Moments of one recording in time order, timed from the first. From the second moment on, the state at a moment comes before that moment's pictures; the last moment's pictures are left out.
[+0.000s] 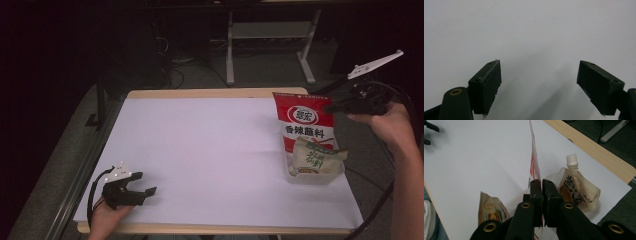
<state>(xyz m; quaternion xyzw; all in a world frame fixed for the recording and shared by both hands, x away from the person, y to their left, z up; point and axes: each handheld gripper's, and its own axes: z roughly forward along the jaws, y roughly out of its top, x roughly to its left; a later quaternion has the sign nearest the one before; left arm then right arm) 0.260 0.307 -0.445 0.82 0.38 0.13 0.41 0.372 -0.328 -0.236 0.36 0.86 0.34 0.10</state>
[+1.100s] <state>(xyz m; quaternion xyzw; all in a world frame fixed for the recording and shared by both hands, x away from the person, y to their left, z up) 0.259 0.306 -0.444 0.82 0.38 0.13 0.41 0.371 -0.347 -0.241 0.41 0.84 0.36 0.09</state>
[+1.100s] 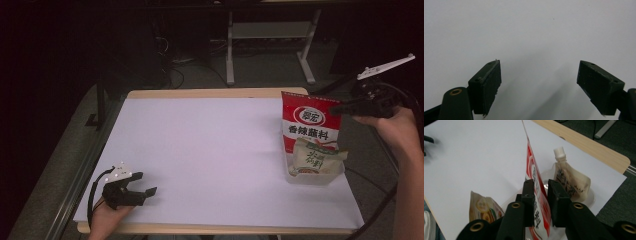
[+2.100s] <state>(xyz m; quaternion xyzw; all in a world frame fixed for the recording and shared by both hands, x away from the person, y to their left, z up) 0.258 0.306 -0.443 0.82 0.37 0.13 0.41 0.395 -0.259 -0.207 0.33 0.85 0.40 0.09</state>
